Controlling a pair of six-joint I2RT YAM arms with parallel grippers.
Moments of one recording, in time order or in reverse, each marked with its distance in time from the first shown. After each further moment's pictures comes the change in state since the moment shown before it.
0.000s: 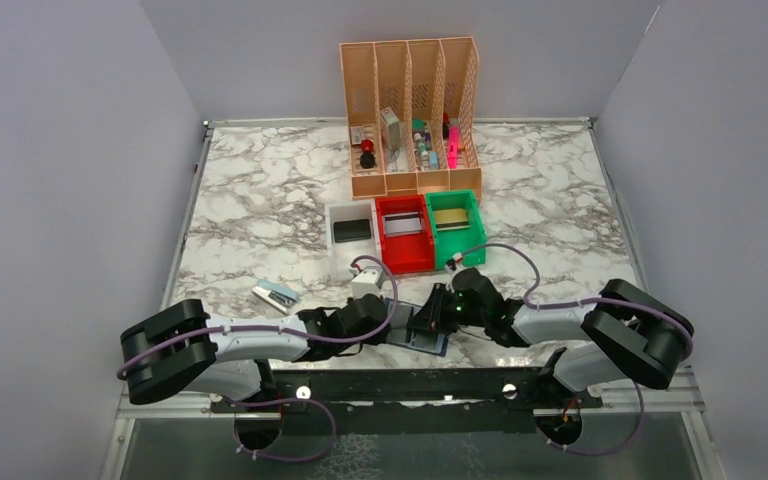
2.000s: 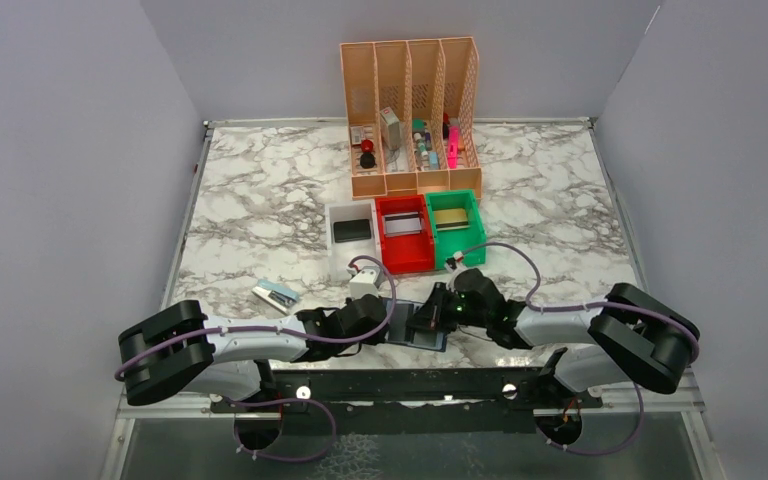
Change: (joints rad) left arm 0.000 -0.025 -0.003 -0.018 -0.024 -0.008; right arm 0.001 -0.011 -0.007 0.045 0.004 0.003
